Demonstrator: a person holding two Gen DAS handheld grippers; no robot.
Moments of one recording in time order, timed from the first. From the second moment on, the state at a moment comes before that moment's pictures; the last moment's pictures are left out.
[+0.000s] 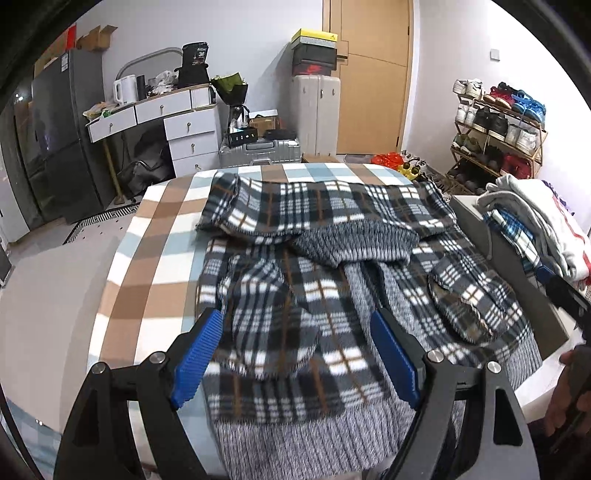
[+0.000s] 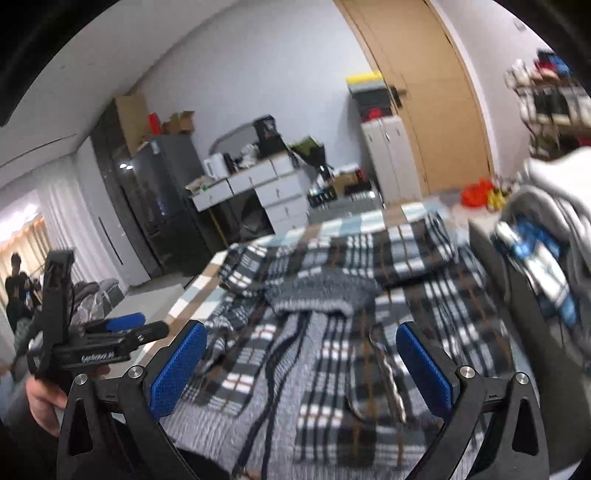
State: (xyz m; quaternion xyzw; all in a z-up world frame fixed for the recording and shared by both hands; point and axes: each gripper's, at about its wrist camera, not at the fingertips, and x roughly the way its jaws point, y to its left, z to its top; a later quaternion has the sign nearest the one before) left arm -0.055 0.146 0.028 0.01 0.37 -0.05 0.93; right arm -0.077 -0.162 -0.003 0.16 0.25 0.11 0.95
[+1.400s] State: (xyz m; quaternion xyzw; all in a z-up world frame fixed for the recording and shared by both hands) left arm -0.058 0.210 -0.047 -0.13 0.55 -0.20 0.80; right arm -0.065 -0.190 -0.034 0.22 0.31 0.09 0.92
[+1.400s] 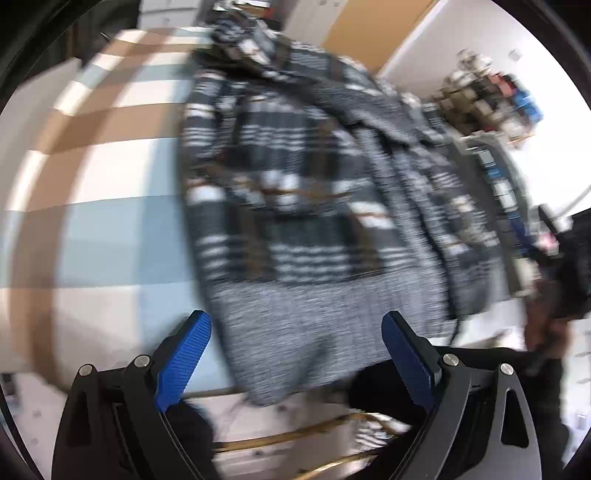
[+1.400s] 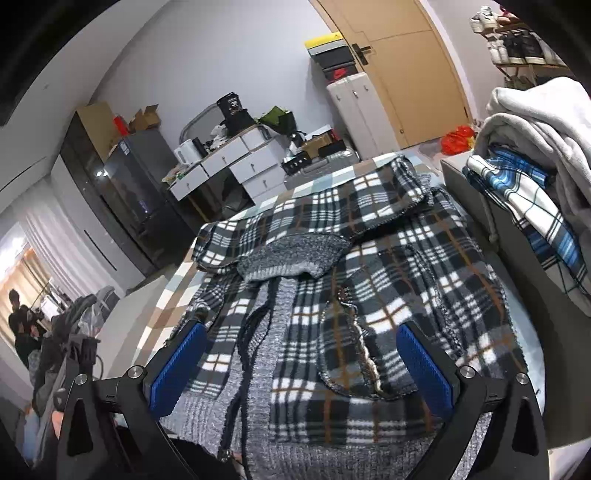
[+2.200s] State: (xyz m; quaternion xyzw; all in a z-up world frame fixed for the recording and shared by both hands) left arm -0.049 0.259 -0.032 -0.27 0.51 -0.20 0.80; right arm -0.063 -0.181 -0.039 0.20 0.33 0.10 0.92
